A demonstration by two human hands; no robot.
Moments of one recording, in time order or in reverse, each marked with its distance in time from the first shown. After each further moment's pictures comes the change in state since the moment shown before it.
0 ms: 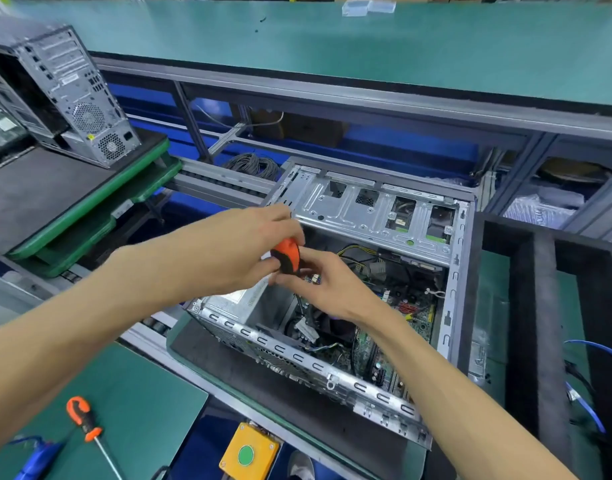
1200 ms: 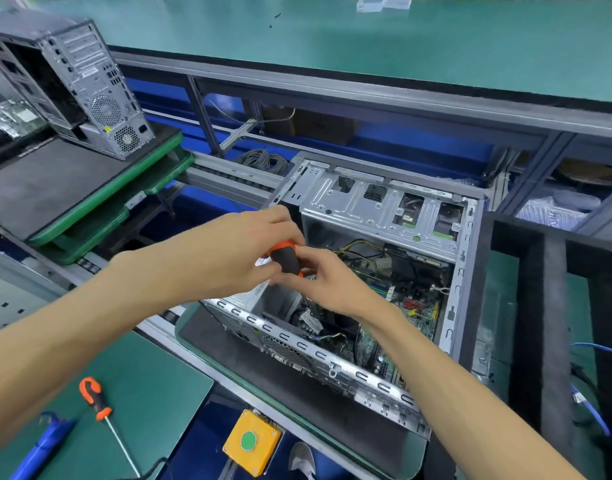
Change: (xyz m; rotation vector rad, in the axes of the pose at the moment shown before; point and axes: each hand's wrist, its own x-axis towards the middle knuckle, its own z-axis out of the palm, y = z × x) left_hand -0.022 0.004 0.013 -0.076 0.104 -0.017; right_hand 0.002 0.000 0.010 0.031 -0.069 -0.002
